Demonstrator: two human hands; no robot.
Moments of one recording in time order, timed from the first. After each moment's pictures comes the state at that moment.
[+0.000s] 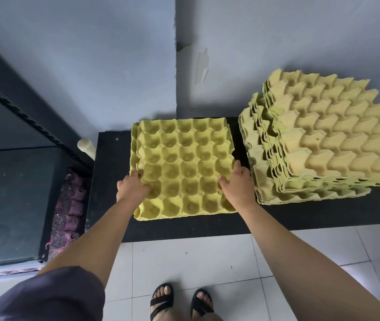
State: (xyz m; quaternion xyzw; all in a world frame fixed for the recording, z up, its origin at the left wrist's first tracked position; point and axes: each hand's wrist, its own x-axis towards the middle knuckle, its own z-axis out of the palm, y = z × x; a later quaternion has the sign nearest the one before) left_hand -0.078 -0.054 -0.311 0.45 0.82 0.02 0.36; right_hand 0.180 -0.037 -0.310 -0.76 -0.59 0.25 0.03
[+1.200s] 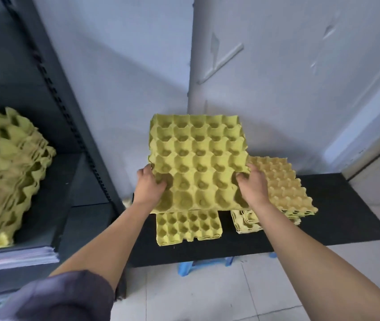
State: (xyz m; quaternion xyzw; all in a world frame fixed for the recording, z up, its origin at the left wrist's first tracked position) left_hand -0.086 -0.124 0.035 0.52 0.73 0.31 0.32; right_hand 0.166 -0.105 0.030 -0.76 -0.52 0.24 0.30
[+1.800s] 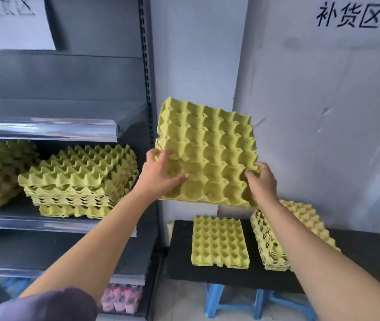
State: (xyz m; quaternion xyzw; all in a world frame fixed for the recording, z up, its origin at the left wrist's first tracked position) left_hand -0.157 -0.336 0.232 0.64 0.66 0.37 0.13; right_hand 0.090 -0.255 0.198 -0.62 -0.57 0.28 0.47
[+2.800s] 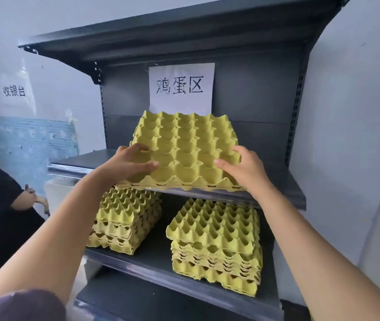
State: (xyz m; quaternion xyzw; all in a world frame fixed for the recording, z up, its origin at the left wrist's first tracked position) left_hand -0.636 -0.471 0.377 0.53 0.72 0.43 0.12; right_hand -0.383 -0.336 0.367 -0.39 -0.79 0.25 0.41
